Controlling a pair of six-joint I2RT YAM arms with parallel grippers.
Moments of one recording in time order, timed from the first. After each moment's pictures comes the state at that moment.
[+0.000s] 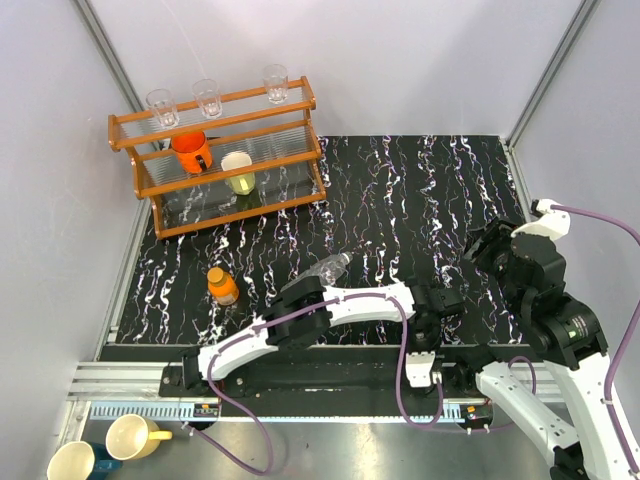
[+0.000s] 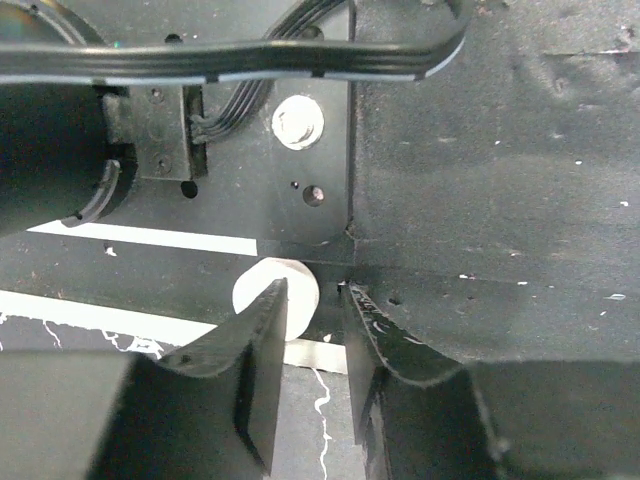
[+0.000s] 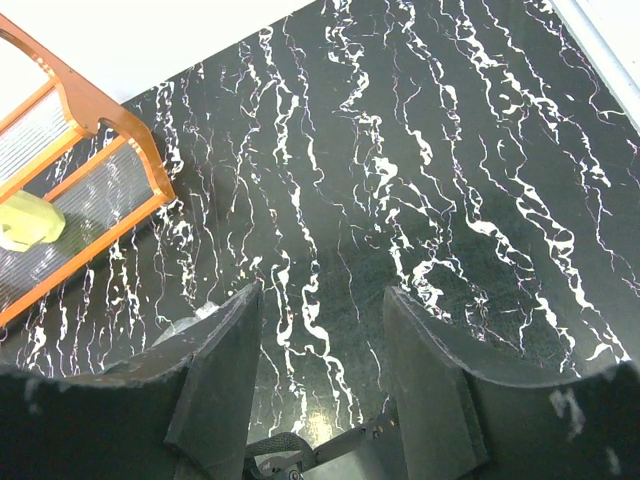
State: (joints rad) left arm -1.33 2.48 2.11 -1.02 0.61 1.82; right arm 0.40 0.62 1.09 -0.84 0.46 0.56
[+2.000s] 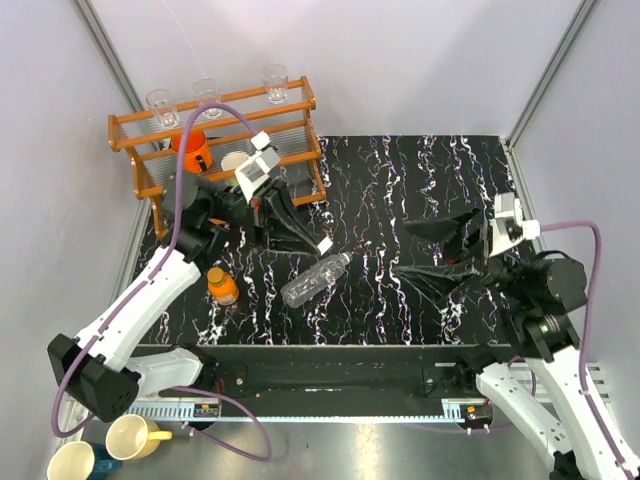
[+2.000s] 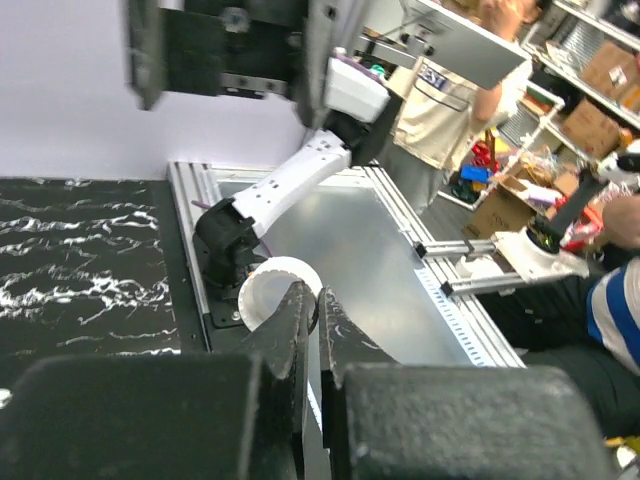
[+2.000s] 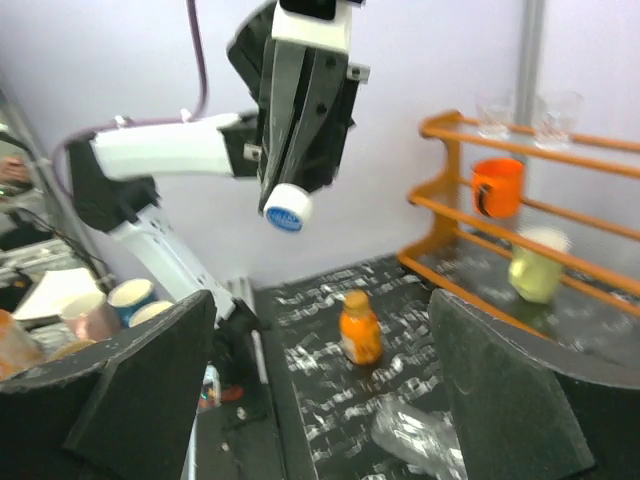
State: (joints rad) left arm -0.53 1.17 1.18 0.47 1.35 -0.84; right arm 0.40 0.53 0.88 0.05 -0.76 0.43
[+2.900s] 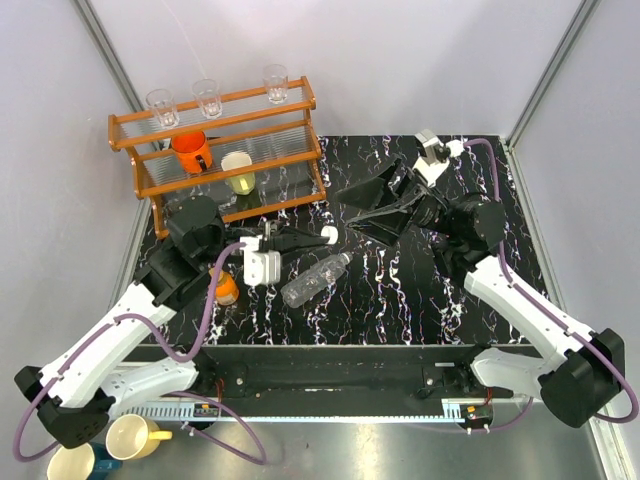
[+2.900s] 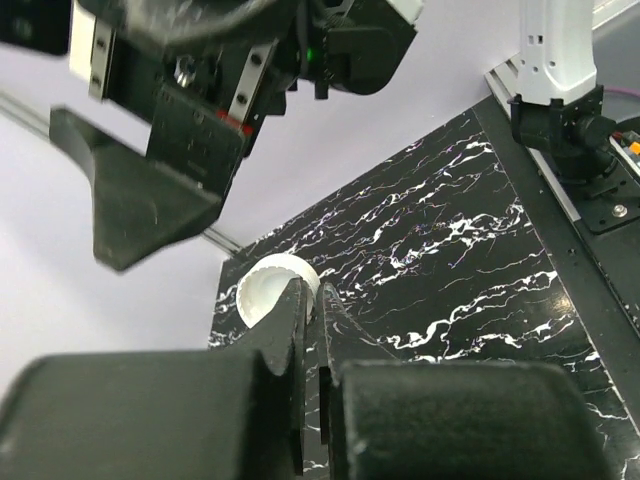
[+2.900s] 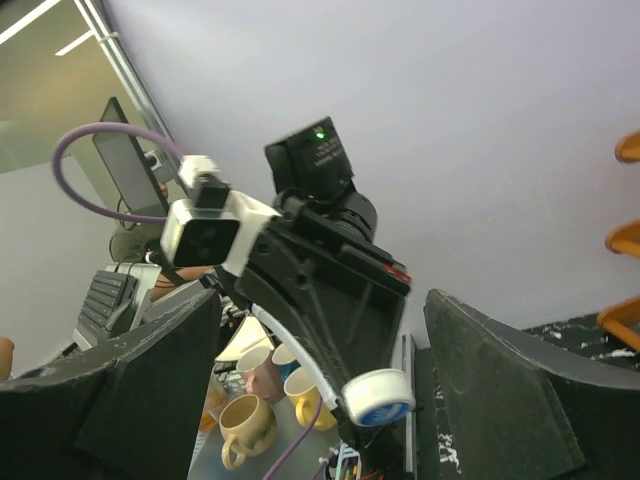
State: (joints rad) left arm -0.72 0.94 1.10 -0.15 0.88 0.64; right arm 0.57 1.15 0.97 0.98 -0.82 1.07
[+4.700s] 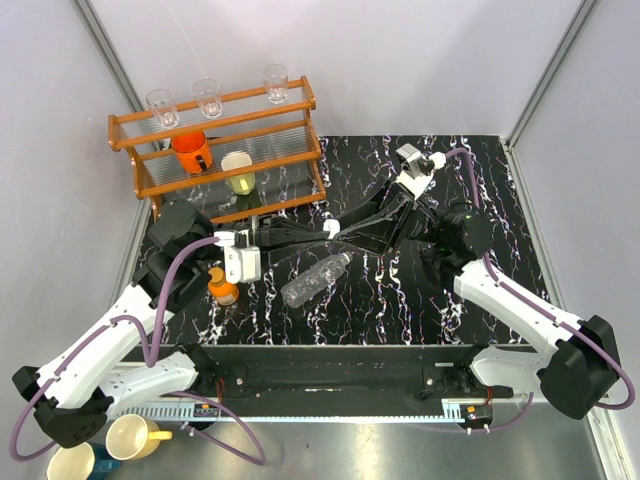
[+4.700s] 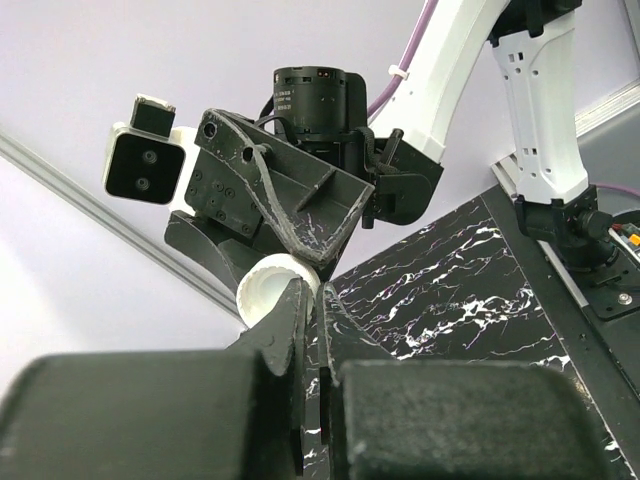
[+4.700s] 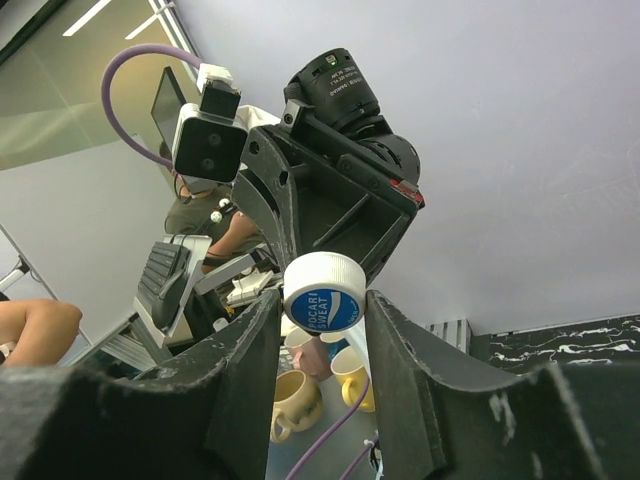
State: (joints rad) left arm -0.76 0.92 1.12 0.08 0.92 0.49; right arm 0.65 1.19 0.90 1.13 -0.86 1.15
